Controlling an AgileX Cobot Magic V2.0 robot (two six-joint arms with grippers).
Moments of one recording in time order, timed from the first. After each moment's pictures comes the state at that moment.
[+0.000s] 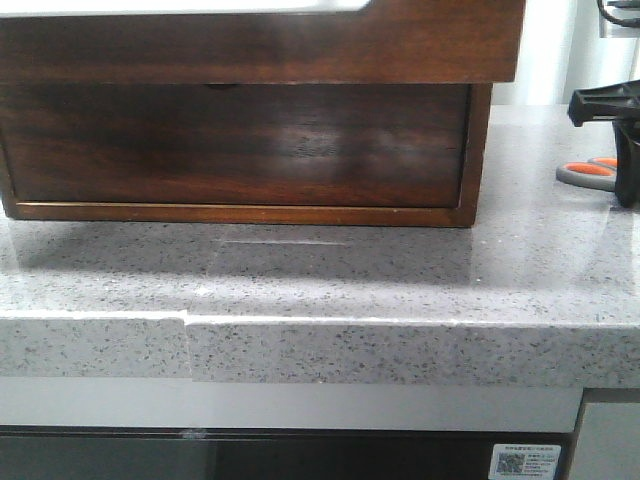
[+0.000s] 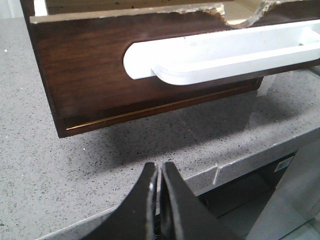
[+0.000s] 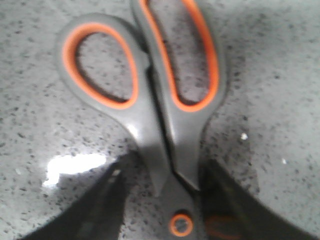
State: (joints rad) left arm -0.13 0.23 -0.47 -0.61 0.75 0.60; right arm 0.04 1.65 -1.16 -0.09 0.77 0.17
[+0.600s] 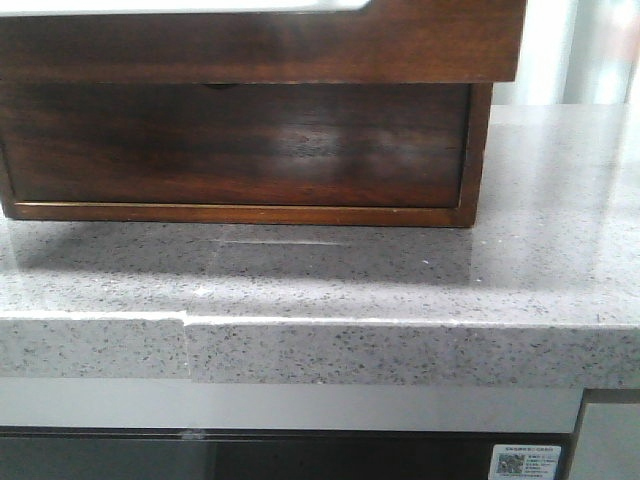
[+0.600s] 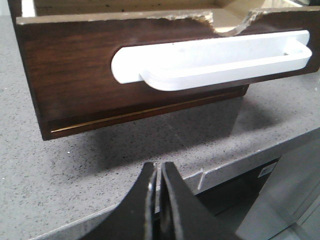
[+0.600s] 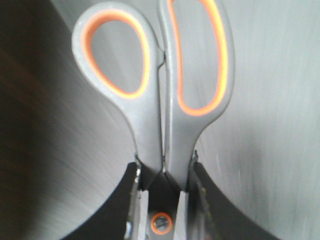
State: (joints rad) left arm -0.13 0.23 -0.47 -0.67 0.76 0.61; right arm 0.08 1.25 -1.15 -0.08 0.68 0.16
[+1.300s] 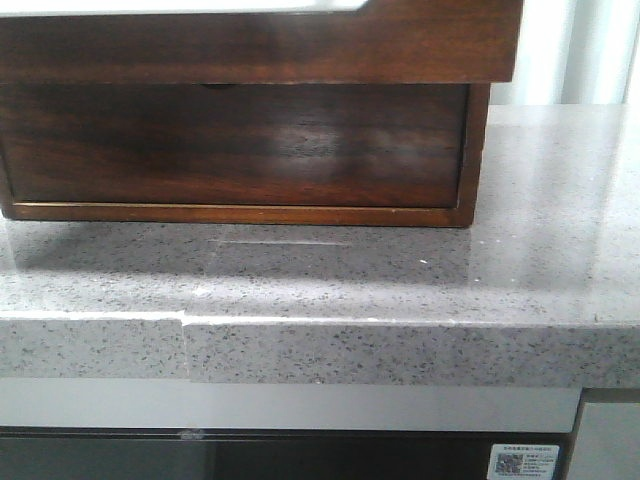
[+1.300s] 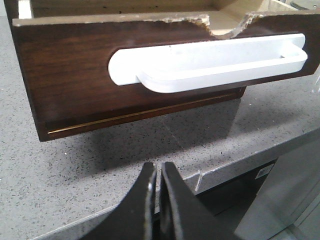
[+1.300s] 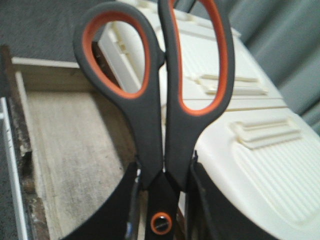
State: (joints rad) left arm -0.13 0.23 -0.47 -0.67 0.76 0.61; right arm 0.82 1.25 -1.42 -0.15 0.57 -0.48
